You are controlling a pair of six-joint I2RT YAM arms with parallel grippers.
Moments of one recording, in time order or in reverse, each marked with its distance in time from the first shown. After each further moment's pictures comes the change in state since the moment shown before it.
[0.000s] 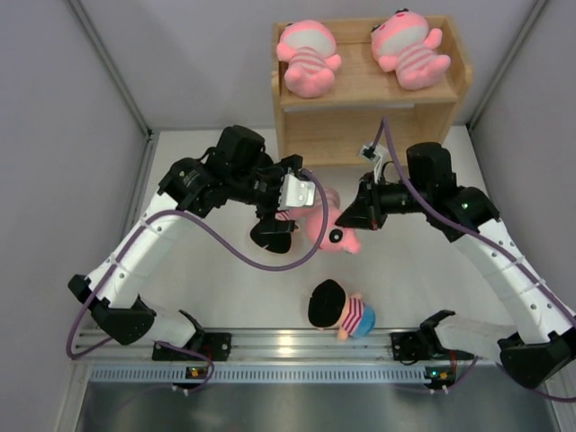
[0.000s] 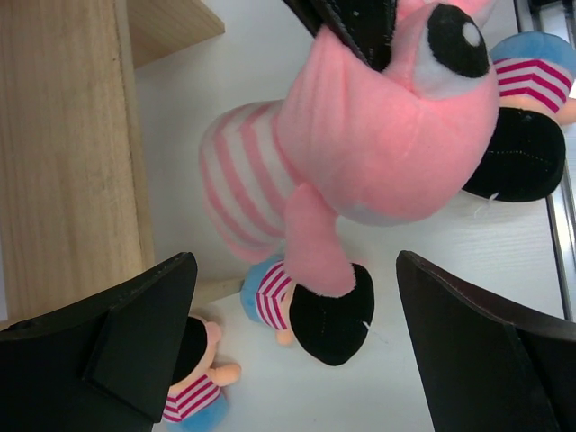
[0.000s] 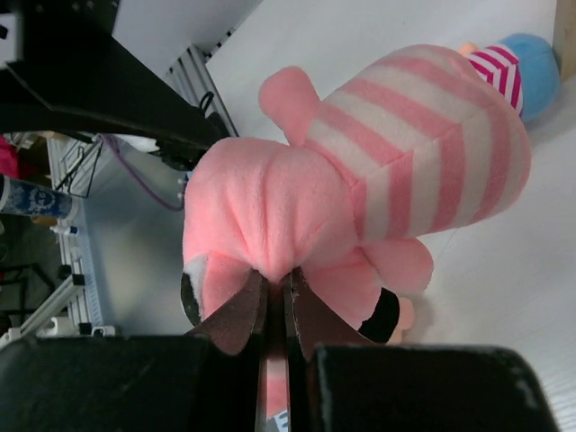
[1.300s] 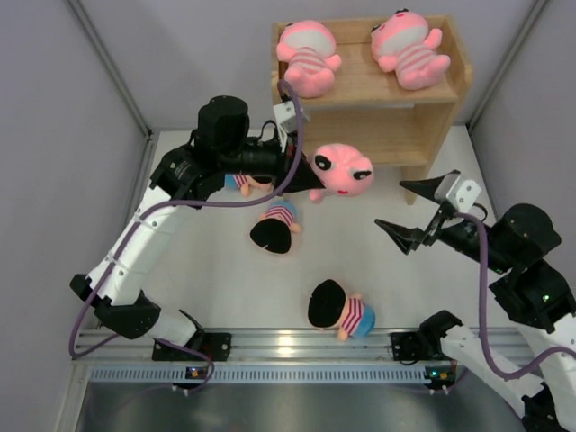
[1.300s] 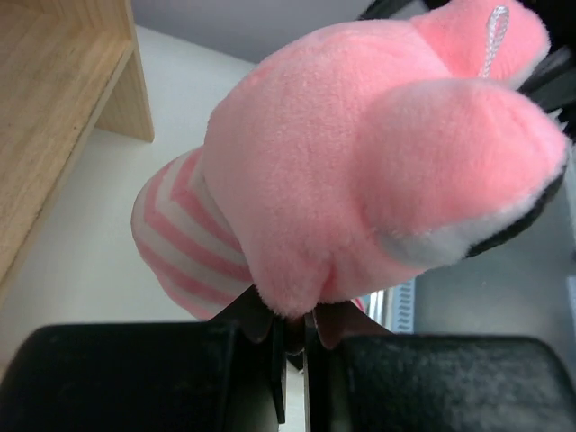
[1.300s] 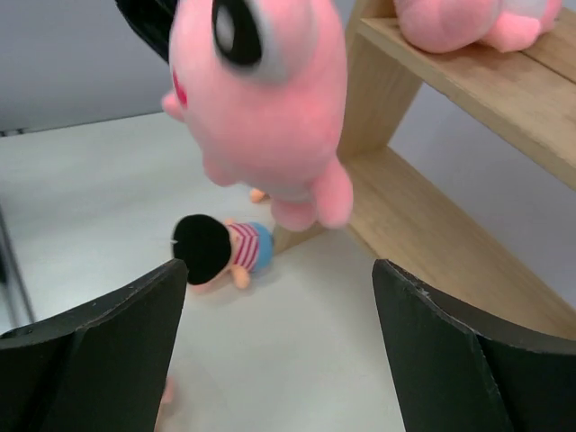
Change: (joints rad) left arm 0.010 0.047 0.126 0.274 0.172 -0.871; right arm 0.011 -0.436 -0.029 0.181 0.311 -0.435
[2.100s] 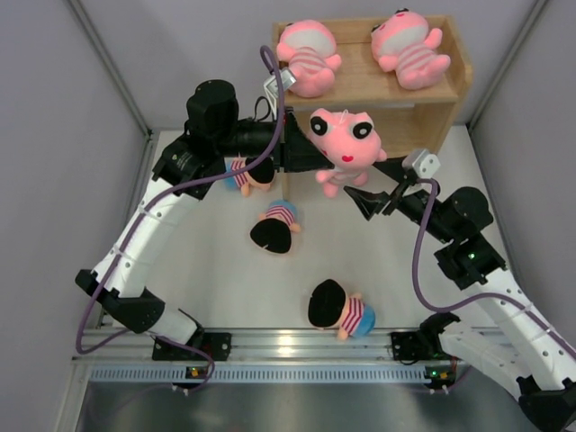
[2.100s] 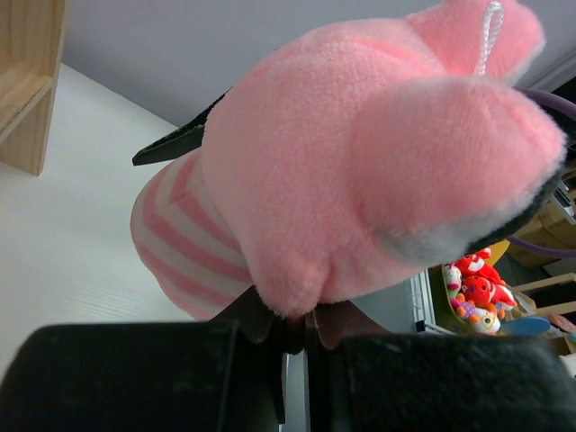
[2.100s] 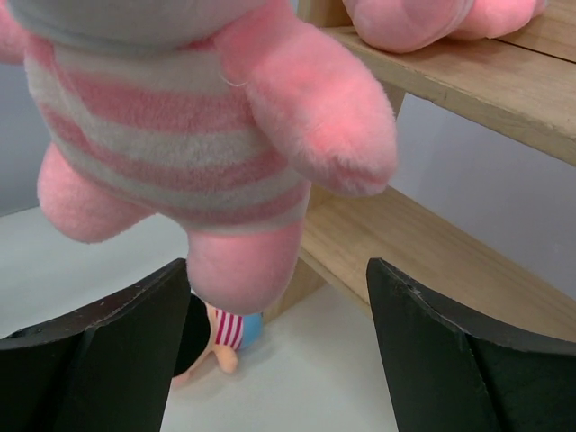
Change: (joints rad) left arm 0.086 0.034 0.026 0.294 0.170 -0.563; right arm 0.000 0.114 -0.371 0.672 0.090 0.148
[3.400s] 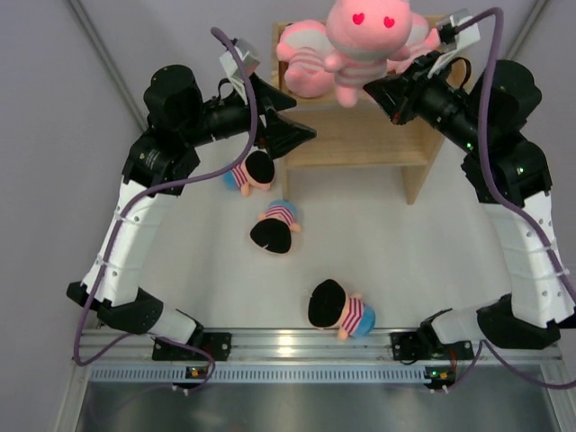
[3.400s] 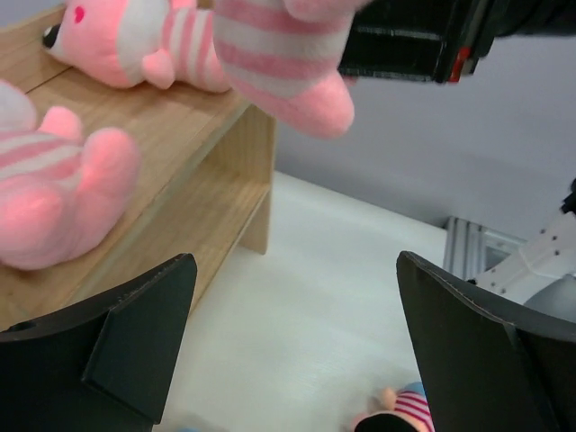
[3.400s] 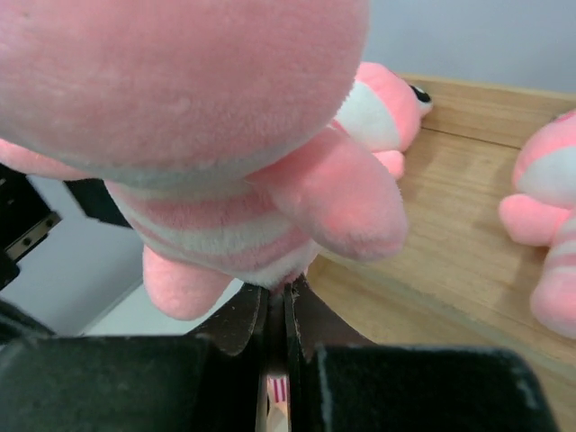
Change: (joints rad) left arm 0.105 -0.013 0.143 -0.006 -0.176 0.382; right arm -0.039 0.539 1.134 -0.677 0.128 0.277
